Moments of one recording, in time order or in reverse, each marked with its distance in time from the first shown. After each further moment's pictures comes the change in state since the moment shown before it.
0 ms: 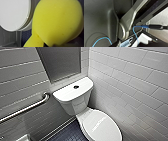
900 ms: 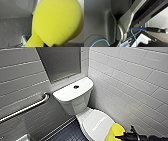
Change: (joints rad) left arm -0.008 0.016 -0.001 0.000 0.001 0.000; right arm 0.417 -0.050 0.293 -0.045 -0.240 0.027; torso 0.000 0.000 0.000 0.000
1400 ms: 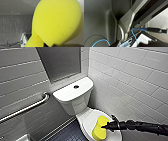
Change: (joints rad) left arm 0.000 0.000 -0.007 0.000 0.000 0.000; right arm 0.174 0.343 -0.274 -0.036 -0.199 0.089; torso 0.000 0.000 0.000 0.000
